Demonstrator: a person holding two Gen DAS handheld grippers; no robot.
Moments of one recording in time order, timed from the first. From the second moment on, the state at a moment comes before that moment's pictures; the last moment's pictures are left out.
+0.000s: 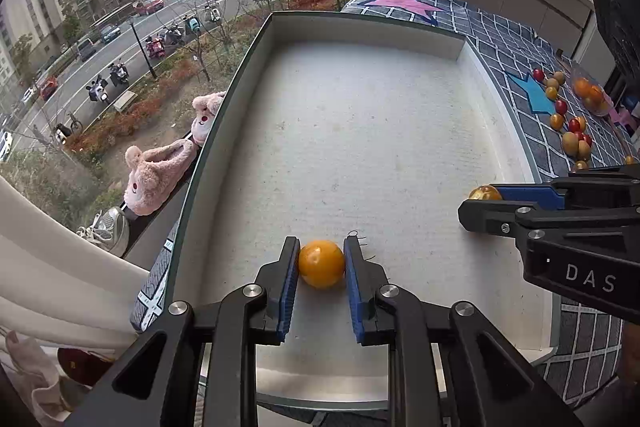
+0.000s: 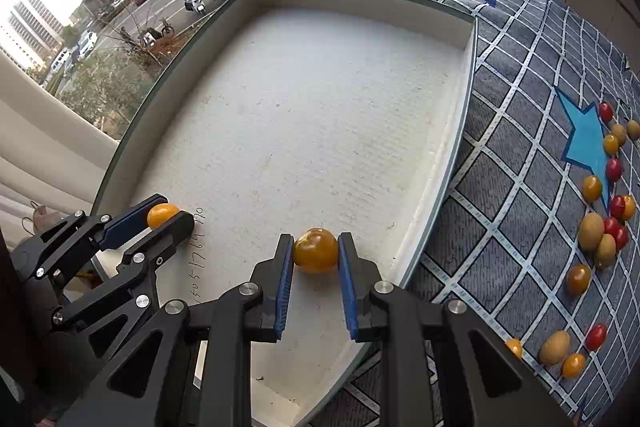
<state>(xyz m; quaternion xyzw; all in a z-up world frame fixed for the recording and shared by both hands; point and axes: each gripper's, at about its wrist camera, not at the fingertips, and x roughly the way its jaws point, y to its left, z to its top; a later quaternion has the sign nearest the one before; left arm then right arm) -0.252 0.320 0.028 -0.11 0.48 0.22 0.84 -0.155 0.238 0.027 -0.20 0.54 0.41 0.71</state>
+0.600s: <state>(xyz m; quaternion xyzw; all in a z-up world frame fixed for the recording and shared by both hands) -0.256 0.317 0.040 -0.10 0.46 0.22 0.85 -0.161 0.212 0.063 -0.15 0.51 0.43 0.73</state>
